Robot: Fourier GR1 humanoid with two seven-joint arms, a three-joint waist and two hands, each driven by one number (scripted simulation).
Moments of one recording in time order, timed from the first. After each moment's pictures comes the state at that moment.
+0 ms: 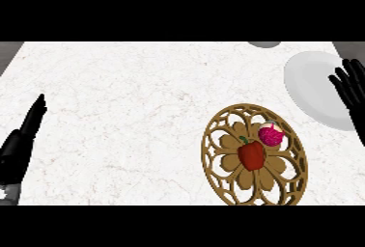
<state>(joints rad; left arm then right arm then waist) -0.01 0.57 -0.11 -1.49 0.05 0.24 -0.12 -0.16 -0.53 -0.05 -1.58 -0.41 0.07 -0.05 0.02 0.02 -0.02</state>
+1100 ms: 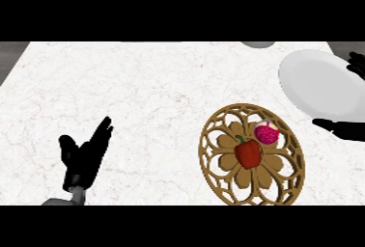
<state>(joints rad) -0.01 0.23 -0.20 -1.42 0.25 0.17 0.17 -0.22 -0.59 -0.10 -1.50 -0.10 -0.03 -0.21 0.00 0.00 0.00</state>
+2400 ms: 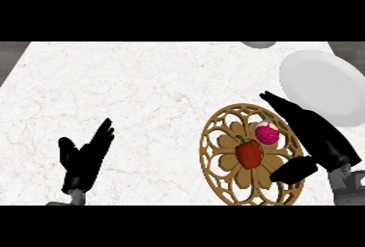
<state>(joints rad) 0.02 0.20 -0.17 -1.45 0.21 0.13 0.19 -0.25 -0.56 0.33 -1.82 0.37 0.26 0.50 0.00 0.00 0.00</state>
